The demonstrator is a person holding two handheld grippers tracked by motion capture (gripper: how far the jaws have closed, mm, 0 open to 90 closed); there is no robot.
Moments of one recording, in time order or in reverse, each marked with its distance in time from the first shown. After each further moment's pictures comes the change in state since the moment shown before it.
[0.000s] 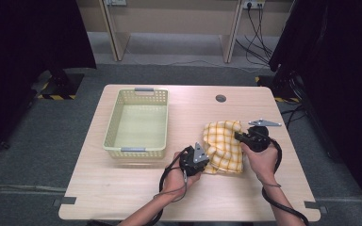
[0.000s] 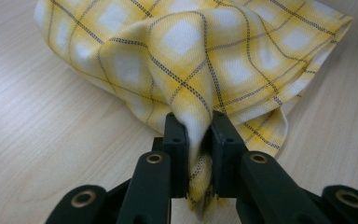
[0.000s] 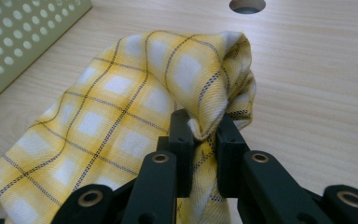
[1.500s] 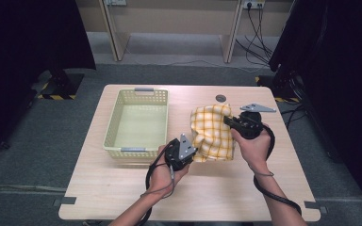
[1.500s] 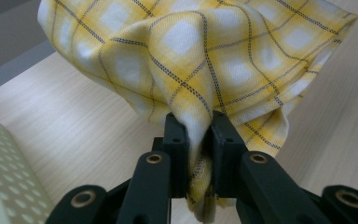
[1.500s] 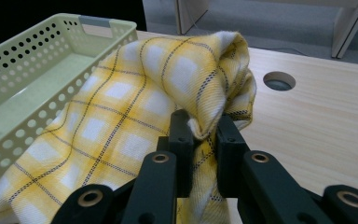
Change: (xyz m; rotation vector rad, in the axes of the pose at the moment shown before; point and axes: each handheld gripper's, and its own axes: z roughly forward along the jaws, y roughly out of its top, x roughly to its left) left arm 0.020 0.011 -0.056 -0.074 0.138 0.021; right arm 0.044 0.052 -0.015 -0.106 0.061 -0.063
